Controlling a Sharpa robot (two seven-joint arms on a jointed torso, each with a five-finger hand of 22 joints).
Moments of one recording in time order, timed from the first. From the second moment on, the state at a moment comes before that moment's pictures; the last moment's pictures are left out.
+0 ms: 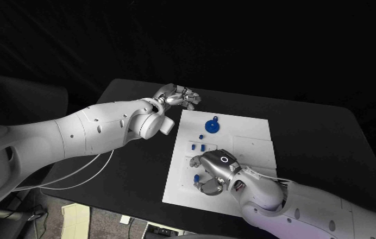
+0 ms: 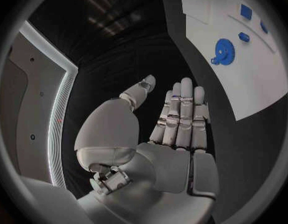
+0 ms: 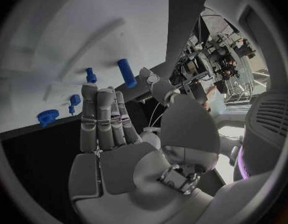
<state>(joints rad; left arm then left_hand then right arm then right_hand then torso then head) 1.19 -0.74 -0.06 1.29 -0.32 -0.32 0.22 1.06 -0.10 0.54 -0.23 0.06 0.82 0.19 0.28 0.46 1.16 0.14 0.07 0.16 0.98 0.05 0.77 0.36 0.02 0.73 -0.05 0.54 1.27 0.96 -0.53 -0.16 1.53 -1.85 -0.45 -0.22 1.00 -0.30 0.72 -0.29 0.07 0.84 0.18 0.26 0.45 1.08 0.12 0.07 0.09 1.21 0.01 1.03 0.89 0.19 1.14 0.01 0.74 1.31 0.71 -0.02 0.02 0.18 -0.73</state>
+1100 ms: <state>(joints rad) 1.19 -0.71 -0.06 1.24 -0.31 -0.31 0.23 1.06 -0.10 0.53 -0.23 0.06 0.82 0.19 0.28 0.46 1.16 0.14 0.07 0.16 0.98 0.05 0.77 0.36 0.02 0.73 -0.05 0.54 1.27 1.14 -0.85 -0.06 1.55 -1.06 -0.14 -0.16 0.94 -0.23 0.53 -0.12 0.19 0.87 0.14 0.30 0.49 1.15 0.04 0.70 0.48 1.19 -0.07 1.17 0.82 0.22 1.15 -0.01 0.81 1.31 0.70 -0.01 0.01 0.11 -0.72</state>
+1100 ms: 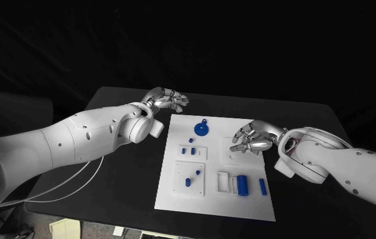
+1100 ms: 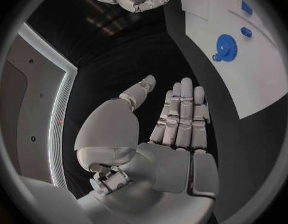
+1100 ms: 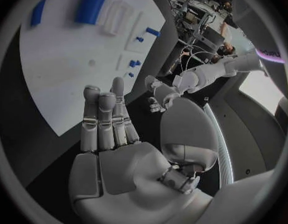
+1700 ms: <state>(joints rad) 1.17 -0.70 -0.06 1.23 -0.30 -0.31 0.23 1.06 -0.10 0.53 -0.23 0.06 0.82 0.19 0.28 0.46 1.16 0.14 0.07 0.16 0.98 0.05 0.77 0.37 0.02 0.73 -0.05 0.54 1.27 1.15 -0.86 -0.11 1.54 -1.01 0.19 -0.47 0.82 -0.13 0.57 -0.07 0.07 0.93 0.09 0.32 0.55 1.14 0.00 1.17 0.89 1.27 -0.12 1.30 0.93 0.22 1.24 -0.05 0.95 1.31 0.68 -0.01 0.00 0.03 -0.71</state>
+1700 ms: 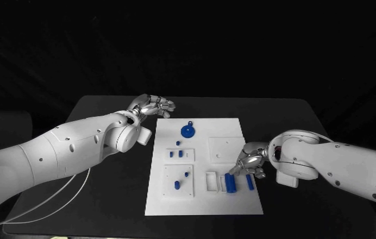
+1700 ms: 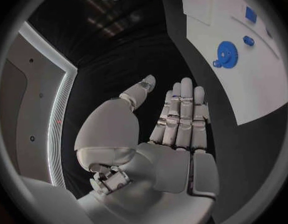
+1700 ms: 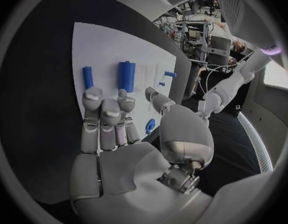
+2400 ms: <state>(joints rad) 1.16 -0.70 -0.08 1.23 -0.29 -0.30 0.23 1.05 -0.10 0.53 -0.23 0.06 0.82 0.19 0.28 0.46 1.16 0.14 0.07 0.16 0.98 0.05 0.77 0.37 0.02 0.73 -0.05 0.54 1.27 1.11 -0.81 -0.14 1.53 -1.10 0.18 -0.53 0.75 -0.21 0.67 -0.01 0.05 0.93 0.09 0.33 0.59 1.14 0.00 1.17 0.94 1.28 -0.12 1.30 0.94 0.22 1.25 -0.05 0.96 1.31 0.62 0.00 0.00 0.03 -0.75</state>
